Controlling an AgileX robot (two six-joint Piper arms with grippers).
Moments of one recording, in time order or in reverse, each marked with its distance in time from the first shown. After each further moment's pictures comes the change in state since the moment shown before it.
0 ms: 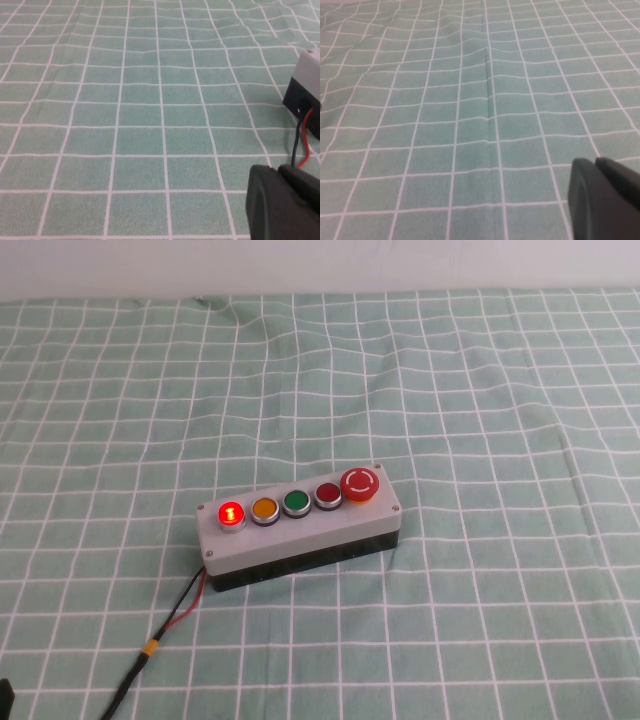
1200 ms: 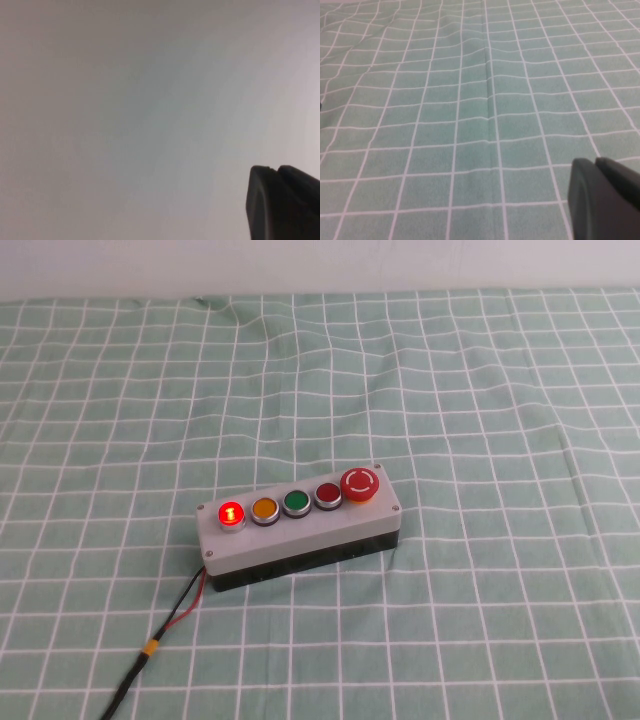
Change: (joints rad) right arm 0.000 0.000 0.000 0.000 0.000 0.000; left arm 0.000 0.000 -0.002 0.000 -1.046 -0.163
